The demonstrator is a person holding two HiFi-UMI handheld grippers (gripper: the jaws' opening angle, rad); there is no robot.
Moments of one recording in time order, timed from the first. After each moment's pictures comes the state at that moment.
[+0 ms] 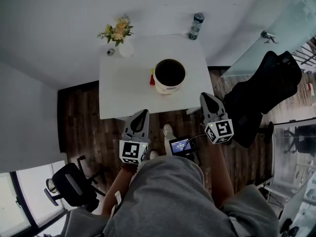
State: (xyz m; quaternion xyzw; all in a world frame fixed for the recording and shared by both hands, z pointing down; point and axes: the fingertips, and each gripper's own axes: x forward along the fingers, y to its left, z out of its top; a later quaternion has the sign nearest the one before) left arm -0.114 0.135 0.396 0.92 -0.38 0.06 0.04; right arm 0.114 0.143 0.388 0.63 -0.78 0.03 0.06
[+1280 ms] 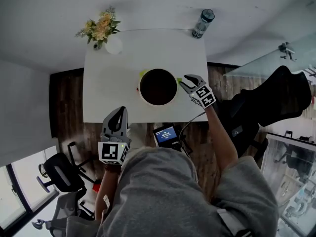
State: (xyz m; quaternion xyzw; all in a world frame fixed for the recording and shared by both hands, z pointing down) left arm -0.082 0.011 0.434 0.88 -0.46 0.11 0.07; right arm 0.186 -0.076 0.641 0.39 -0.87 0.12 0.28
